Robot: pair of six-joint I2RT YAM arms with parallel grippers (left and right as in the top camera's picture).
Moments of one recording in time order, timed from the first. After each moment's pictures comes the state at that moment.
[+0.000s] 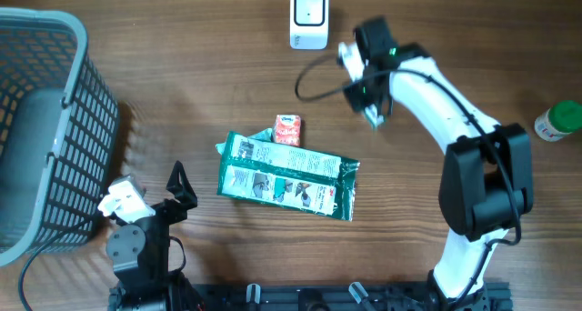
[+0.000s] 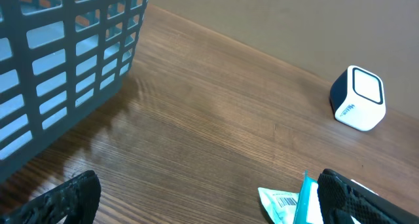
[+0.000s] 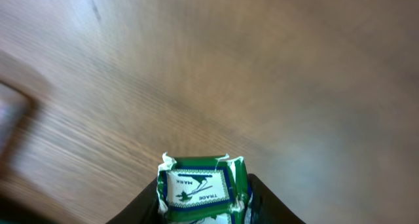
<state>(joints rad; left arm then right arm) 0.20 0.01 0.13 -0.40 0.04 -0.33 0.31 2.00 1.58 -0.84 -0.01 -0.20</state>
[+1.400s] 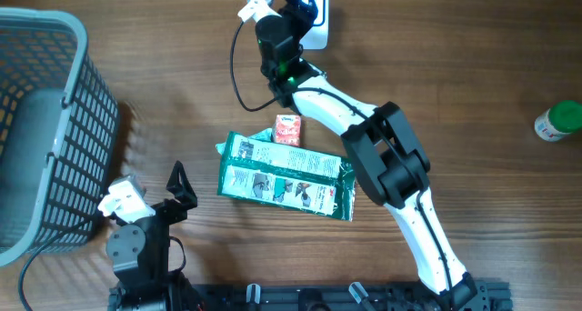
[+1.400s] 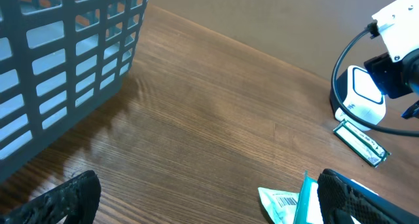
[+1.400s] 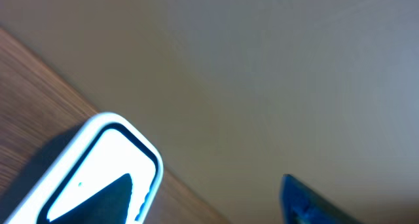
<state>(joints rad) 0.20 0.01 0.13 -0.40 0.04 -0.33 0.63 2.47 1.85 0.51 0.91 -1.02</state>
